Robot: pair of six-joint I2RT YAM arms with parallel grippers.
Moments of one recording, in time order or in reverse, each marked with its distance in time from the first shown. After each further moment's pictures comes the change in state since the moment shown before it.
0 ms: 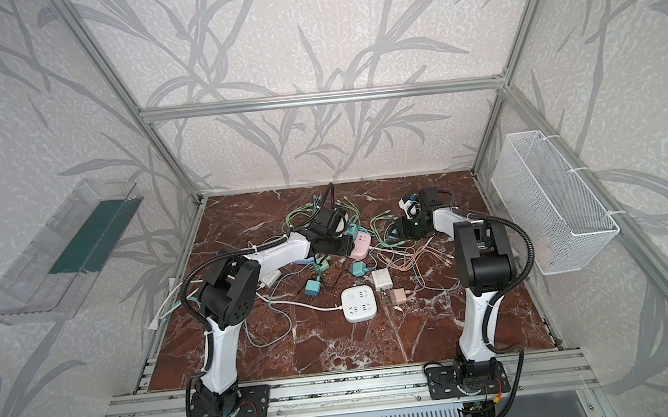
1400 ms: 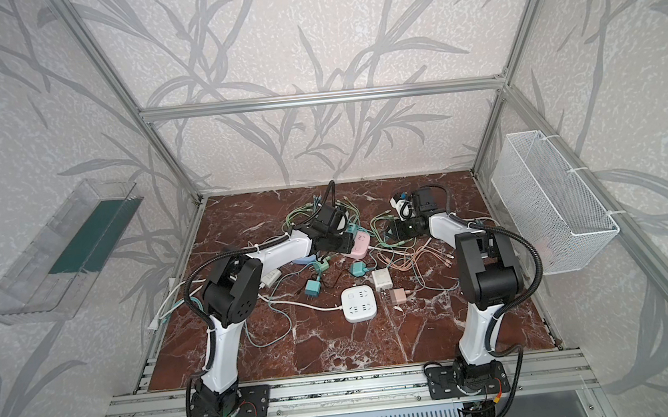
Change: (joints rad) left arm 0.001 0.031 0.048 -0.017 -0.031 0.016; right arm 0.074 -0.122 -0.092 0.078 0.122 -0.130
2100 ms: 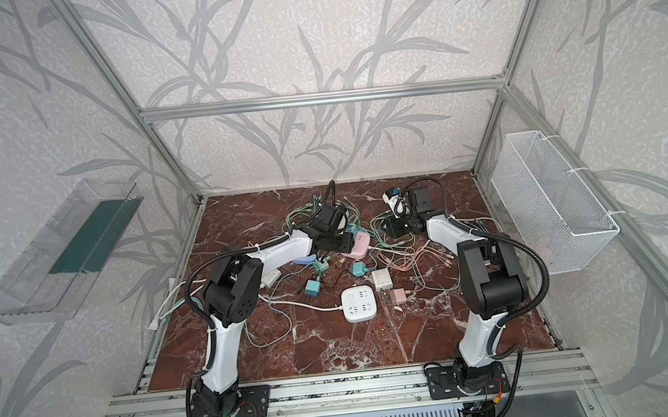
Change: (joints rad) left arm 0.000 0.010 0.018 -0.010 -0.003 0.000; right arm 0.040 -0.080 -0.028 0.085 0.043 -0.102
